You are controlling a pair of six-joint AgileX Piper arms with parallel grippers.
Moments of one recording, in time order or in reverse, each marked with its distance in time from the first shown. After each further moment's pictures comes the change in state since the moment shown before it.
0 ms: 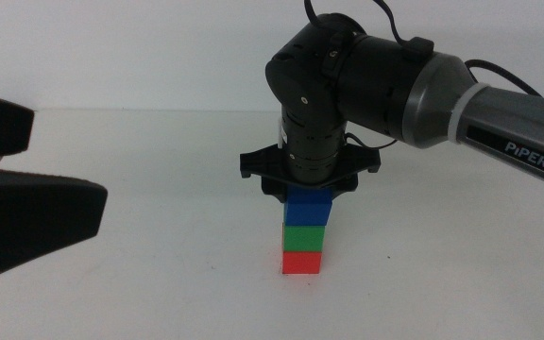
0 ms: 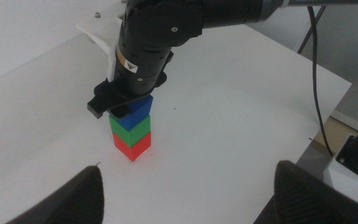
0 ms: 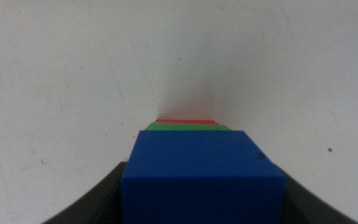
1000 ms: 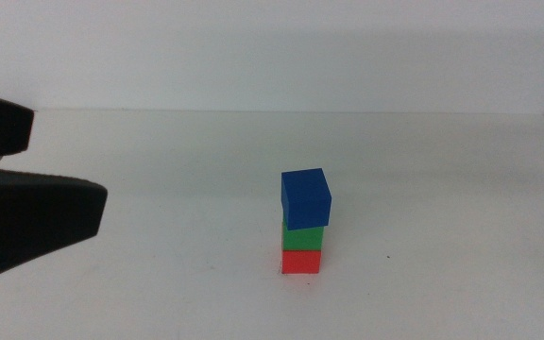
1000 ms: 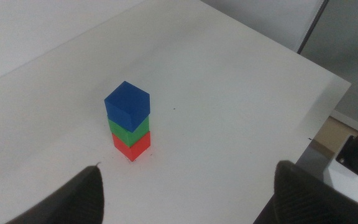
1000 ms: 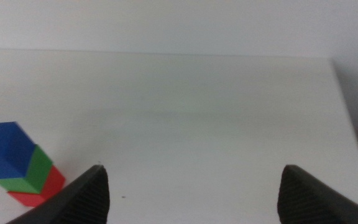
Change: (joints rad) left arm 0.000 0.000 0.000 0.002 0.000 0.000; right arm -0.728 -1.293 0.935 0.379 -0.454 -0.881
